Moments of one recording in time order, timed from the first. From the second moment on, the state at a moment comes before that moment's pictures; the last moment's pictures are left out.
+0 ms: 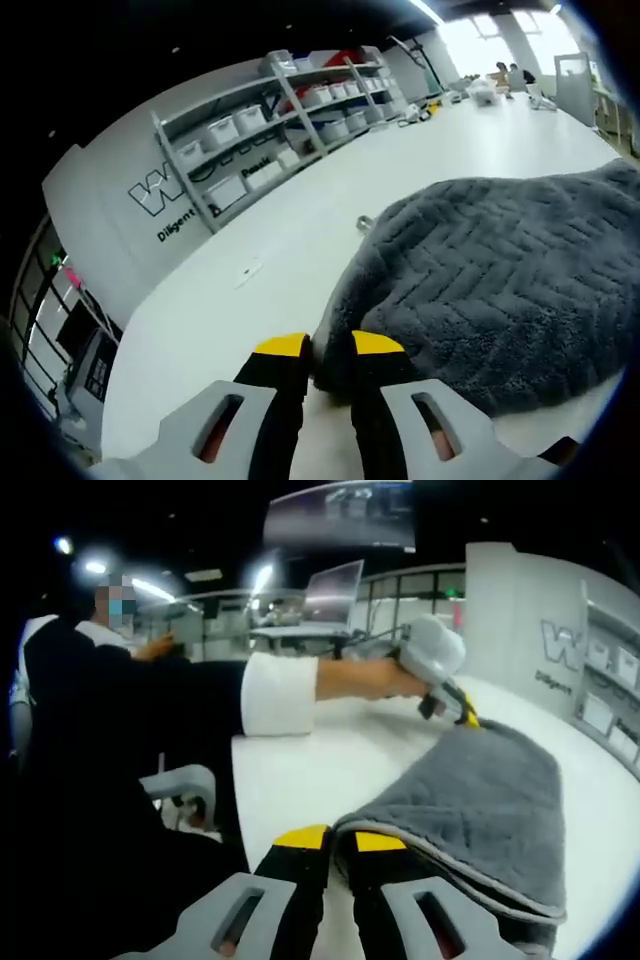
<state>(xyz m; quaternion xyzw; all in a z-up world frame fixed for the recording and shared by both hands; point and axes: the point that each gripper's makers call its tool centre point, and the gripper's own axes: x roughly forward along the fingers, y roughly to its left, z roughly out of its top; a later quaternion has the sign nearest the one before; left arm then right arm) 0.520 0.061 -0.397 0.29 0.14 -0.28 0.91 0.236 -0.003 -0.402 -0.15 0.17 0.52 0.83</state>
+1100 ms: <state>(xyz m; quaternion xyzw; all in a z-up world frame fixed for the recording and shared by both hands) 0.586 0.036 -0.396 0.28 0.12 -0.31 0.90 0.246 0.040 -0.405 -0.12 0.14 0.51 0.84</state>
